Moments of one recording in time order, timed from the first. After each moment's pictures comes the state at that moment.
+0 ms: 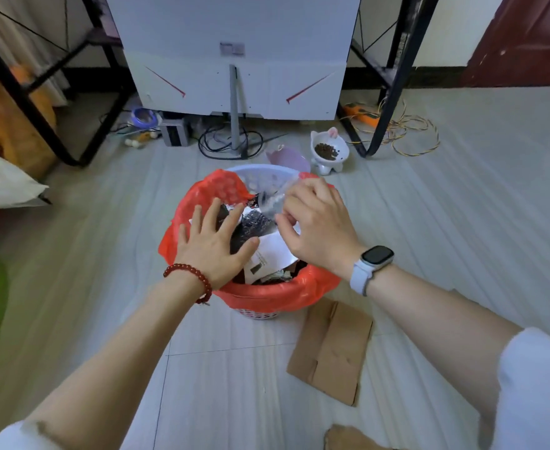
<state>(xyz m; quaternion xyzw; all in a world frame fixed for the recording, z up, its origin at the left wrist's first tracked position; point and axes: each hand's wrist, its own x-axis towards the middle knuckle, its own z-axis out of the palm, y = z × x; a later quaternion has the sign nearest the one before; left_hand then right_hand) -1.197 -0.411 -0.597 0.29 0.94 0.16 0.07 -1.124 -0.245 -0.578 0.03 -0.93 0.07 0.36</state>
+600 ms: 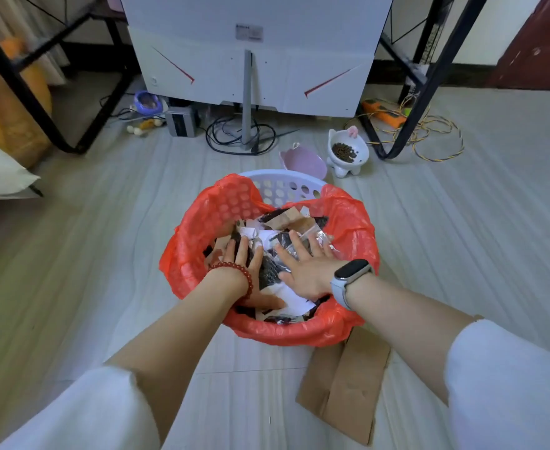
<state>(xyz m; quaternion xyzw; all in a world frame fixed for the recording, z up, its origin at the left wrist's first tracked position) -1.239 -0.370 -0.646 0.32 0.89 -0.15 0.29 -1.184 -0.232 -0.658 -0.09 -0.95 0.04 -0.31</state>
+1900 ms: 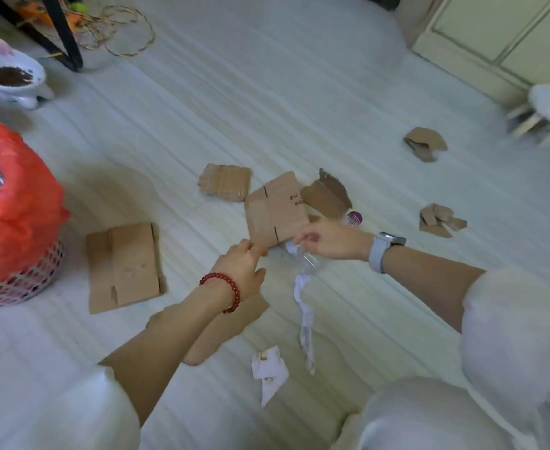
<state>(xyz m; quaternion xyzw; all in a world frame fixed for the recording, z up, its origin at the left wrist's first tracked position) -0.862 -0.272 -0.667 0.68 0.66 0.07 0.31 -0.691 -0.178 -0.600 -0.45 -0.83 0.30 -0.14</state>
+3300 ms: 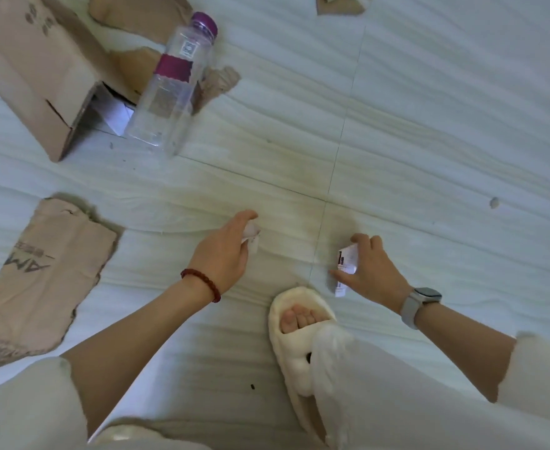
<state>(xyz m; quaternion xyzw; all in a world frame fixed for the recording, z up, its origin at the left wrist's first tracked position) -0.666 -0.323 -0.779 0.73 0.51 0.13 0.45 -0.420 -0.401 -0.756 -0.80 -0.50 0.33 -0.11</state>
